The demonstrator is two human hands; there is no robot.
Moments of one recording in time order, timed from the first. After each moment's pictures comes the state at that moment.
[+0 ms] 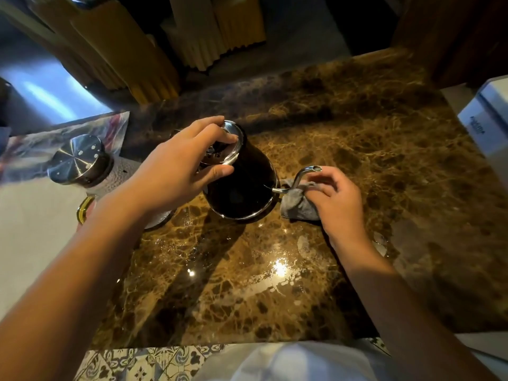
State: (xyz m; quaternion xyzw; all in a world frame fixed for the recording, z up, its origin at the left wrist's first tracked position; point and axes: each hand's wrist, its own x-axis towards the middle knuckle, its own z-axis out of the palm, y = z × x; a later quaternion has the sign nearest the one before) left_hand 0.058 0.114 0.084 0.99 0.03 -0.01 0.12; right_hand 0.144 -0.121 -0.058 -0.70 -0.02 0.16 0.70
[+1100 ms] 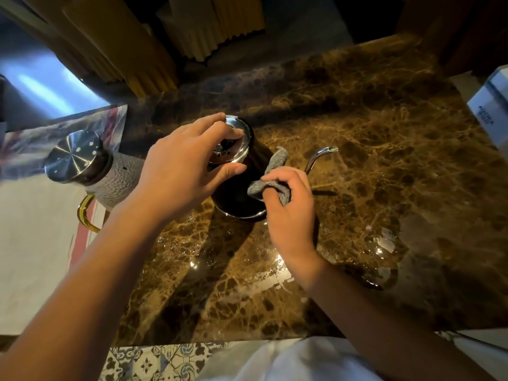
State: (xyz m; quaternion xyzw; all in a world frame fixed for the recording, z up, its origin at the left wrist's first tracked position) left_hand 0.057 0.104 0.077 1.00 0.05 0.06 0.03; right_hand 0.091 -0.053 -0.054 -0.72 -0.13 0.00 0.69
